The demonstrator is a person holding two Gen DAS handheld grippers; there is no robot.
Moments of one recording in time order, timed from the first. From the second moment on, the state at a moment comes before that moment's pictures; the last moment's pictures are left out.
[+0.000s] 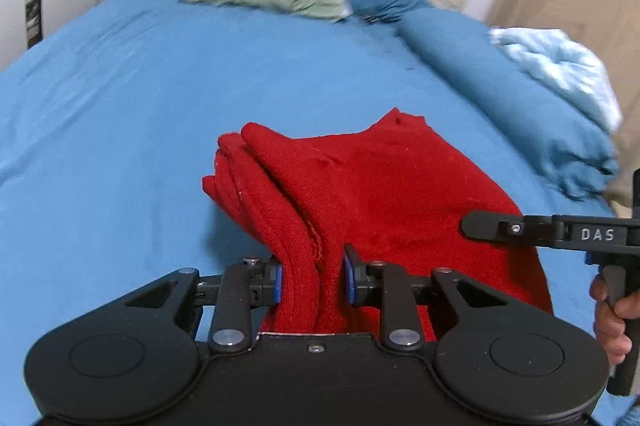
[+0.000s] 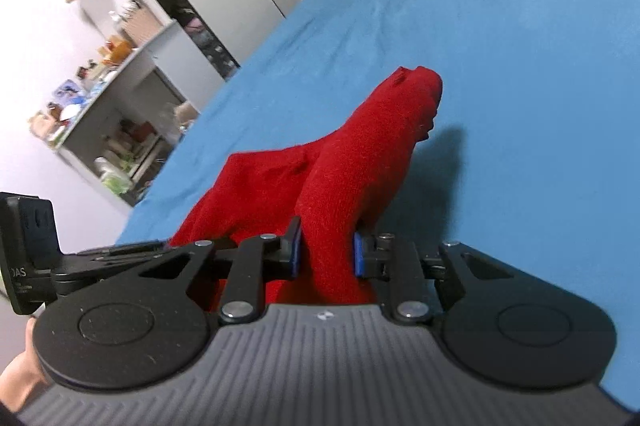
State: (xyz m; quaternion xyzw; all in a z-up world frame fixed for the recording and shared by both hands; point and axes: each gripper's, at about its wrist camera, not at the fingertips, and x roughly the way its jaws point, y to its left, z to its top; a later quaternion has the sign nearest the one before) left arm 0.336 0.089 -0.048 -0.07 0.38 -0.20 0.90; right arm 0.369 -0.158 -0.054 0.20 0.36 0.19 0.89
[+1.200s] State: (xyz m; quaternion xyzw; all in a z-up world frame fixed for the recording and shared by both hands) left arm 0.221 0.026 -0.135 0.01 0.40 -0.07 0.91; right arm 0.209 -0.260 -0.143 0.12 0.38 0.06 0.92
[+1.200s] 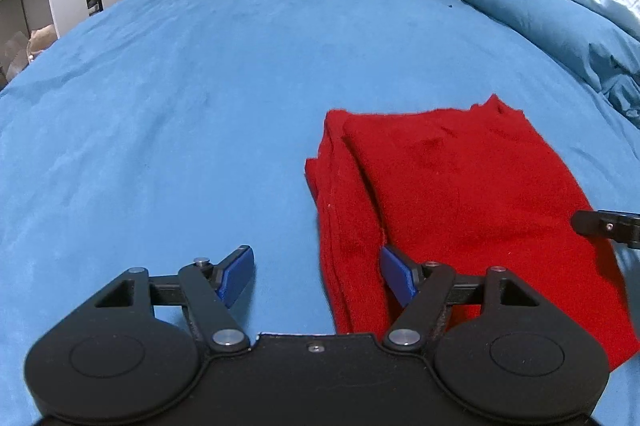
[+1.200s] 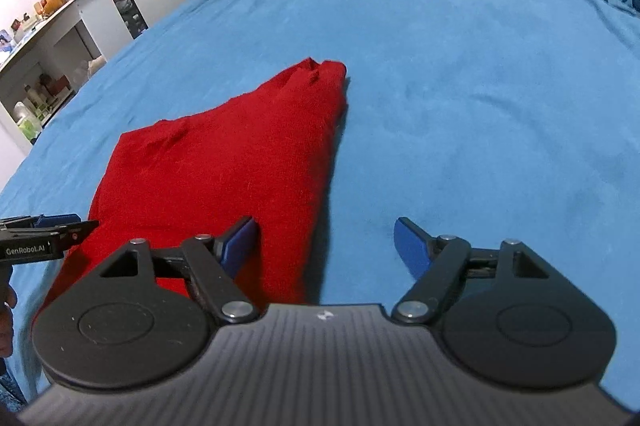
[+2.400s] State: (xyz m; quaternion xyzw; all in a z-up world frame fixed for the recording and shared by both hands) left arm -0.008 0.007 0.001 0.03 0.35 -0.06 0.93; right arm -0.026 -0.198 0.004 0.01 0.40 -0.04 0.91
